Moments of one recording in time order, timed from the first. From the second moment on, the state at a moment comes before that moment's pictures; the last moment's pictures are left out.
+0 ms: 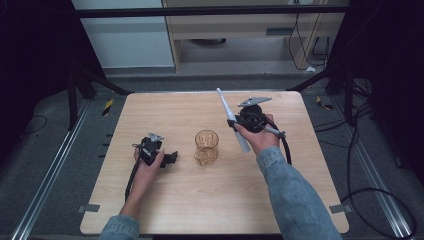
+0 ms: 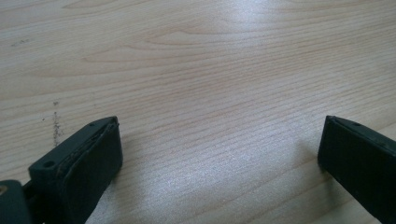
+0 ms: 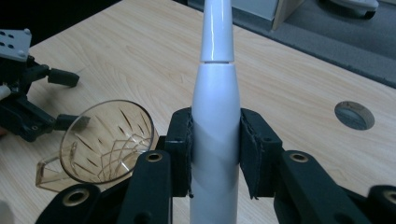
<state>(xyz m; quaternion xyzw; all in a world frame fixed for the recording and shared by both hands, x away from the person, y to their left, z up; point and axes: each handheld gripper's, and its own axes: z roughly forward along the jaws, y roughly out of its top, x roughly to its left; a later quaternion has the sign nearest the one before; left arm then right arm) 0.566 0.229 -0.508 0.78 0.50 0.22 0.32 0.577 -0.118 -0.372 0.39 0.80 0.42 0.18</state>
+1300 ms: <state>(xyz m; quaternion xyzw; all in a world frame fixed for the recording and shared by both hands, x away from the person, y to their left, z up) 0.566 0.229 -0.508 0.78 0.50 0.22 0.32 0.581 -0.064 -0.325 0.35 0.77 0.49 0.21</state>
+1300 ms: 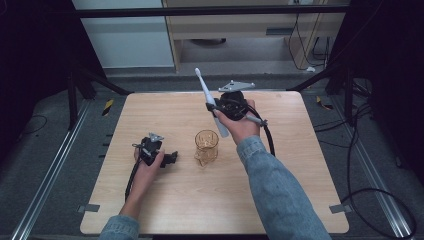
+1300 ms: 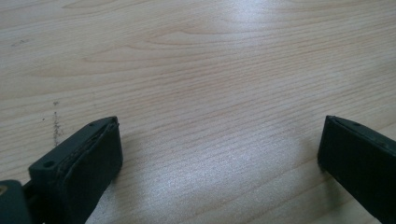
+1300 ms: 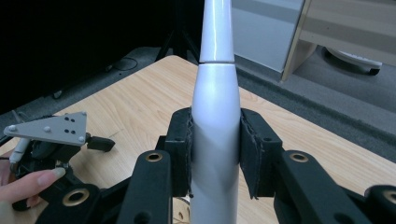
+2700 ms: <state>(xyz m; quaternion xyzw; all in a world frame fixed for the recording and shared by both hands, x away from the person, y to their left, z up) 0.566 0.229 -0.508 0.77 0.50 0.22 0.32 0.589 -0.023 -0.362 0.34 0.78 0.50 0.18</state>
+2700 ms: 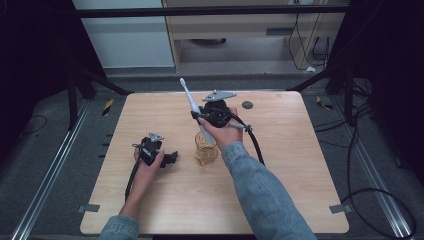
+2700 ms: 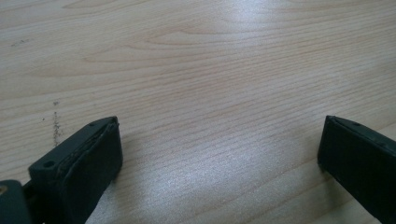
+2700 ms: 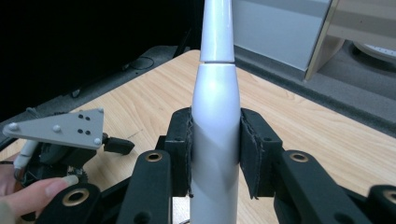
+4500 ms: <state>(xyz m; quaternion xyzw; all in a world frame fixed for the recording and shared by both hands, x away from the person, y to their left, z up) 0.566 0.229 -0.508 0.78 0.50 0.22 0.32 0.591 -0.026 -0.405 0.34 0.80 0.48 0.16</state>
